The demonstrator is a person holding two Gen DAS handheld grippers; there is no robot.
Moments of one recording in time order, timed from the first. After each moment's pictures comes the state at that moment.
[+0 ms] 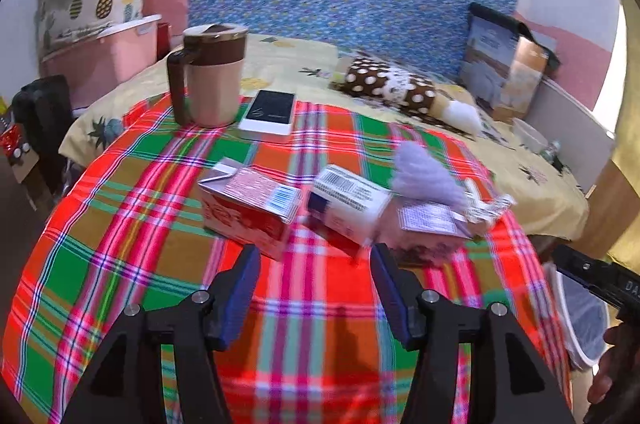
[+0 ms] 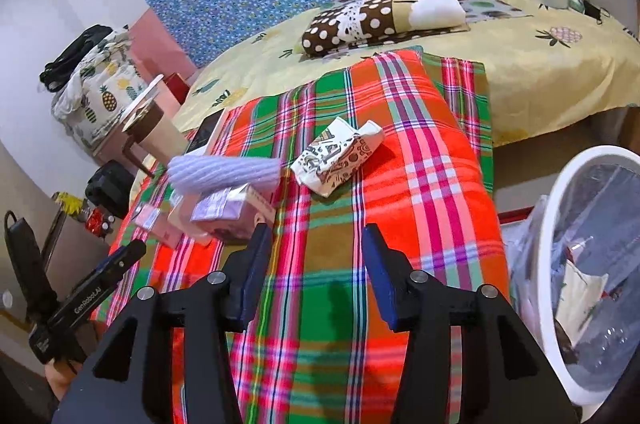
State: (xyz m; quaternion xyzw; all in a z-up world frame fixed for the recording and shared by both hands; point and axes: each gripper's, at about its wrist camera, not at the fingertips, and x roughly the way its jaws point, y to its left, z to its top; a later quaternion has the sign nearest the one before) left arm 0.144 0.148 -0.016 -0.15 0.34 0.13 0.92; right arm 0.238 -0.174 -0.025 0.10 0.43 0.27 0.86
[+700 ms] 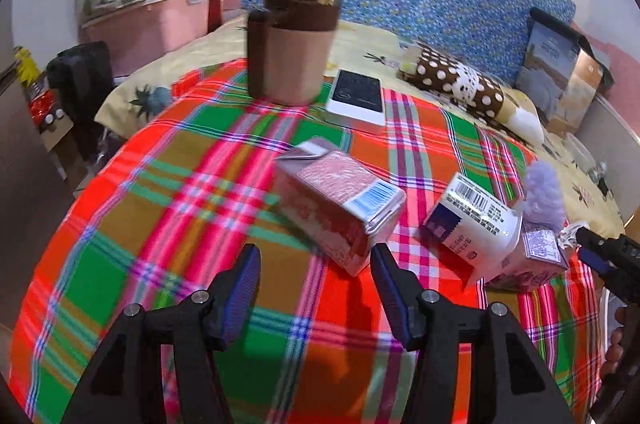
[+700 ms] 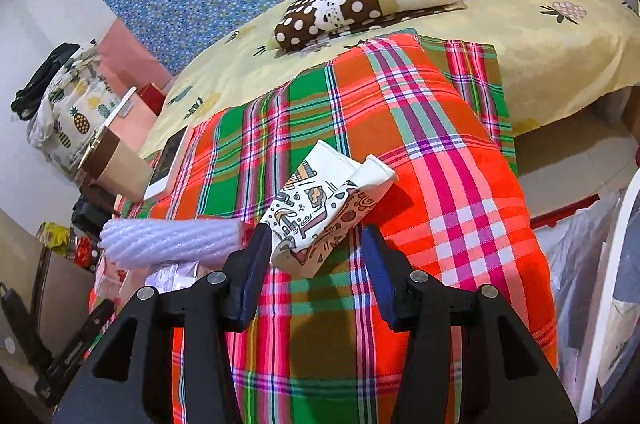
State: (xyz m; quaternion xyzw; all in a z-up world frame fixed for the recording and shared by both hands) left arm 0.149 0.215 -0.046 -0.18 0.36 0.20 0.89; right arm 0.281 -0.155 -0.048 0.13 0.45 0.23 0.85
